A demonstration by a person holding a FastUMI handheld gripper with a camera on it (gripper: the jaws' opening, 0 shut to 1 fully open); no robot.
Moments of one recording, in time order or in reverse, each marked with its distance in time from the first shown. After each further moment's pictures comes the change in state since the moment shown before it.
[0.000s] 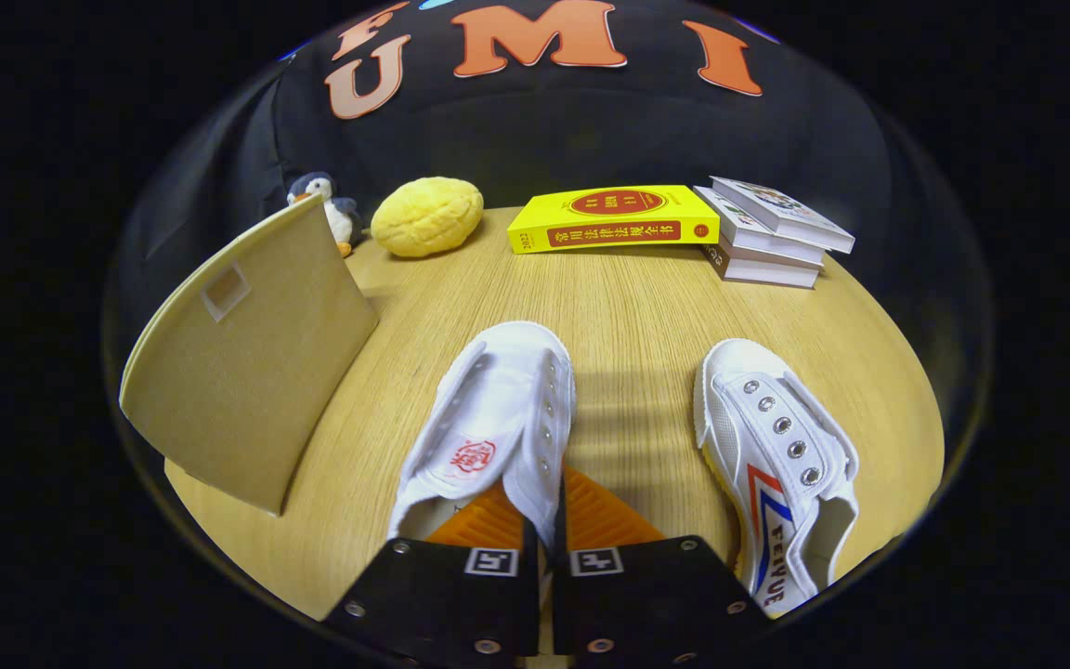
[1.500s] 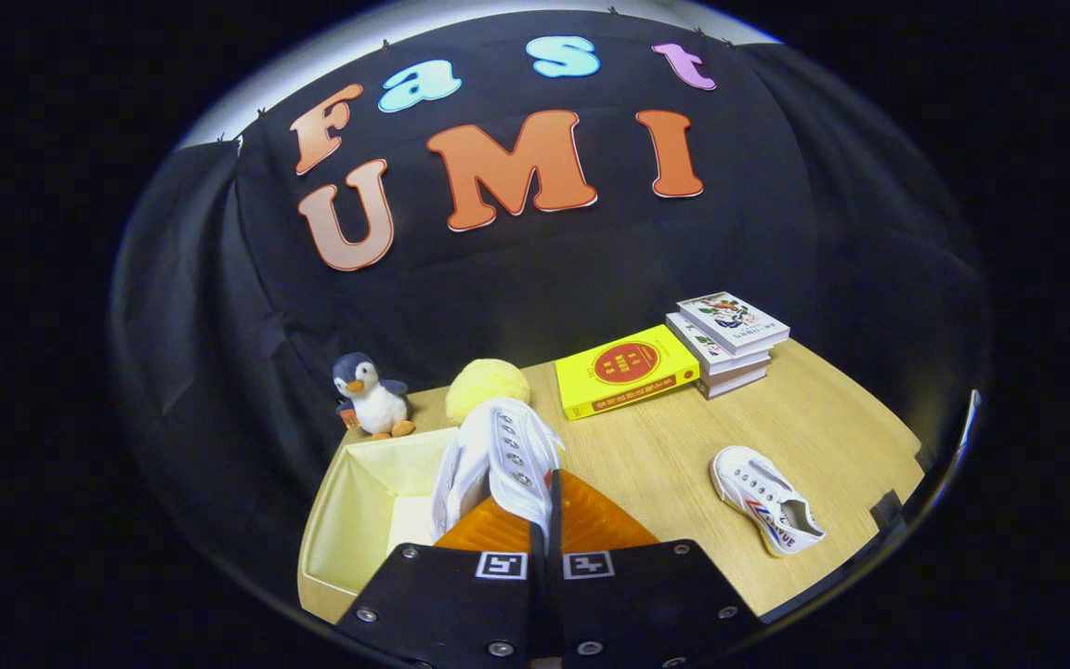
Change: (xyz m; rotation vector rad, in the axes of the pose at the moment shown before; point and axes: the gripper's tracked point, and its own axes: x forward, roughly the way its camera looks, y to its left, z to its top) arm -0.172 0.135 0.173 0.221 -0.303 -0.077
